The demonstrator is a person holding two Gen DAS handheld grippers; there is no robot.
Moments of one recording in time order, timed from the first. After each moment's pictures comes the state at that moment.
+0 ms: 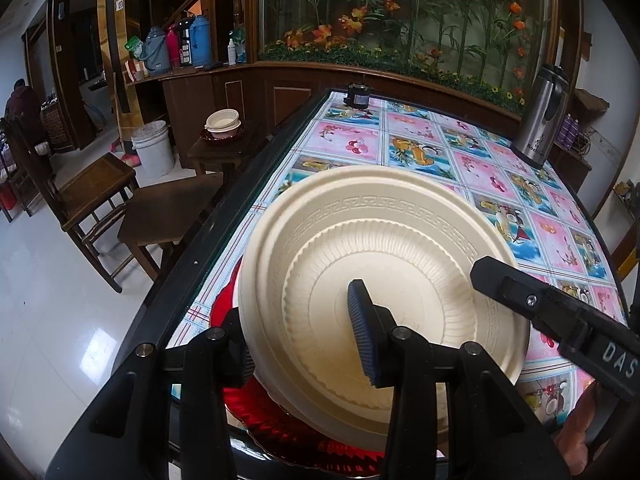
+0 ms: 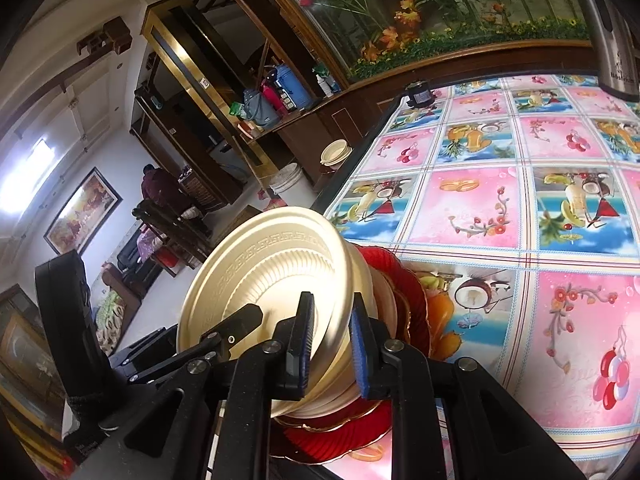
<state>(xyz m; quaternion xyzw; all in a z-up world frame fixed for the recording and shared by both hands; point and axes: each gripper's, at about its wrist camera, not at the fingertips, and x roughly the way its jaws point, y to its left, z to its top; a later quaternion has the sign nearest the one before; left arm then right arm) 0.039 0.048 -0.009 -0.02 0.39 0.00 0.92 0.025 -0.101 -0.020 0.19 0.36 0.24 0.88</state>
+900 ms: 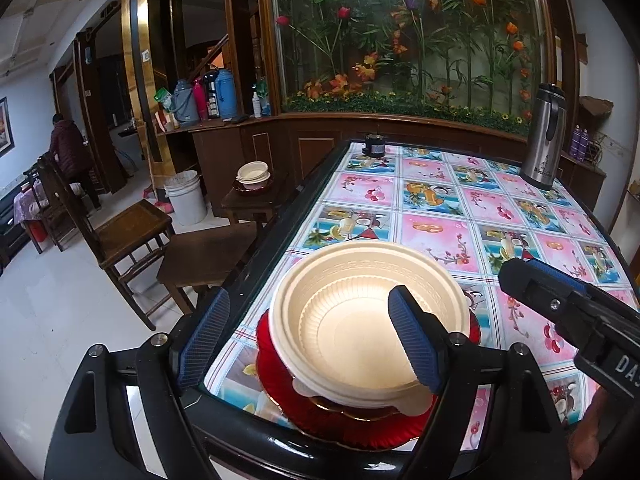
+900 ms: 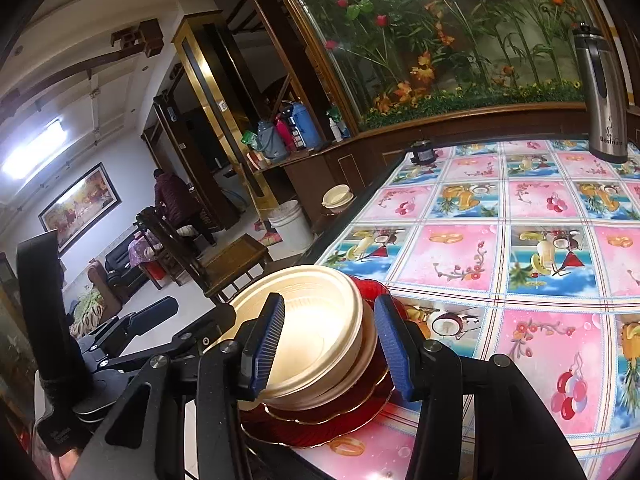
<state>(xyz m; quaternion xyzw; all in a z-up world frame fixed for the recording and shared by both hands) -0.005 0.043 0.027 0.02 0.30 0.05 0.95 -0.024 -0.113 0.012 0.14 0.27 0.23 0.92</state>
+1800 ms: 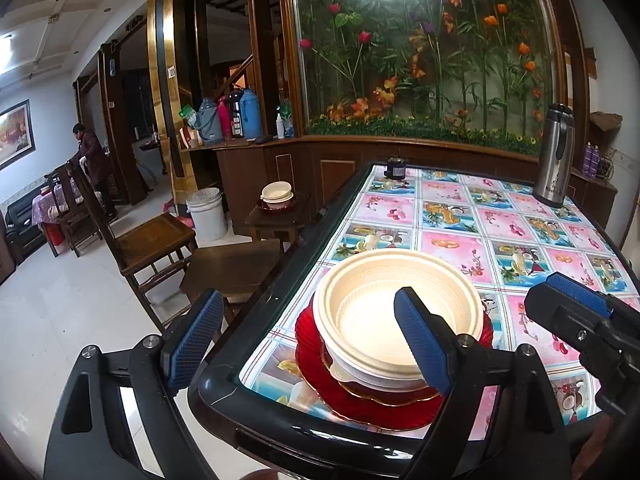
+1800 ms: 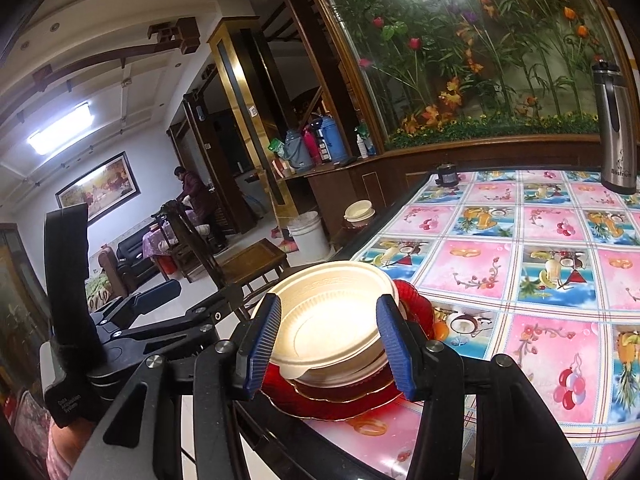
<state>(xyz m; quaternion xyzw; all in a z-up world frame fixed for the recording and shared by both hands) -0.037 0.056 0.029 0.02 0.25 0.08 0.96 -0.073 -0.098 0.022 0.11 0.23 0.26 0.93</state>
